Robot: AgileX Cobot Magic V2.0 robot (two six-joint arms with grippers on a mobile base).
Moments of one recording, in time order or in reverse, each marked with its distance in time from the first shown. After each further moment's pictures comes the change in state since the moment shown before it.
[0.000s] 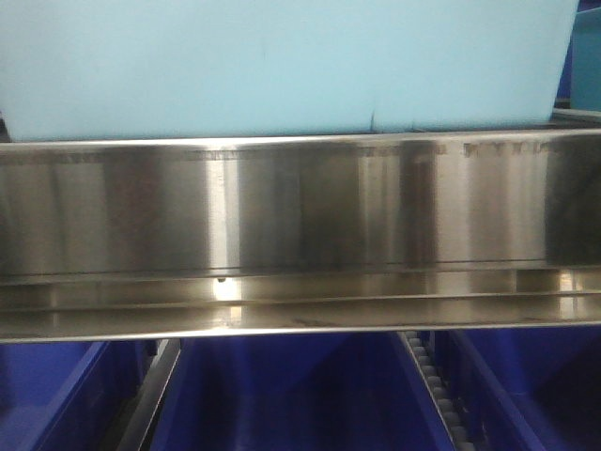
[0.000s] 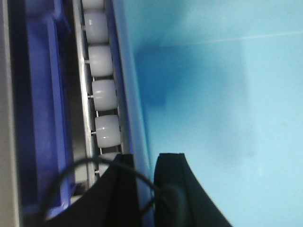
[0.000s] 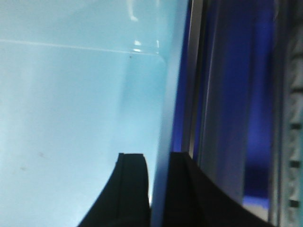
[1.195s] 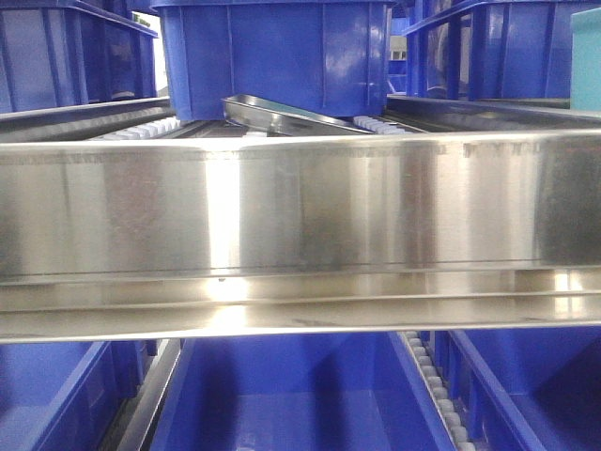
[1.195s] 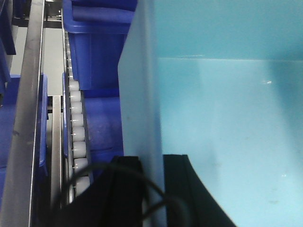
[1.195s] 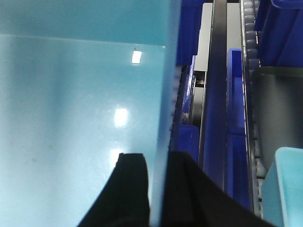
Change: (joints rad) left arm -0.001 -0.248 -0.075 -0.012 -0.245 0.004; right arm 0.006 -0.172 -0.157 -0.031 -0.070 -0.002
